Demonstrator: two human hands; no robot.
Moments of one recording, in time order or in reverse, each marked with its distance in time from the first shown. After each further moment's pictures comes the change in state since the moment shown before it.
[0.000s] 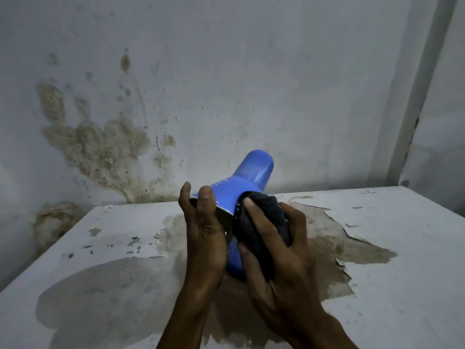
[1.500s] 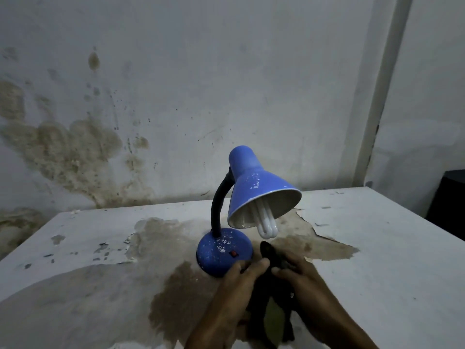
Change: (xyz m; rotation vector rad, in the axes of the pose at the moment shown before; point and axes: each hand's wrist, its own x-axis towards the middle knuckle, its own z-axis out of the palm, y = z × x) left_hand -0.061 -0.066 0.028 0.144 -0.422 -0.788; right_hand -0.028 0.071 -0.055 0.575 -0.323 1.210
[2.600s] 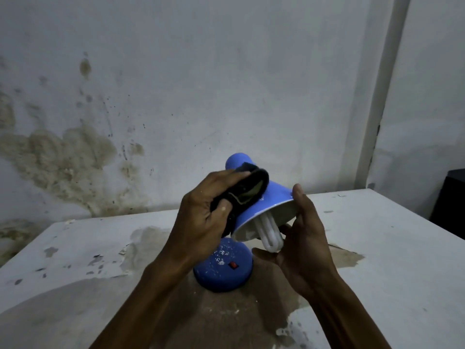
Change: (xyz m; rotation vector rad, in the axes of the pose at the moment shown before) left_hand 0.011 0.113 -0.032 0.596 0.015 1.149; right_hand 0.024 -0.073 0.019 0.576 -0.044 -0.163
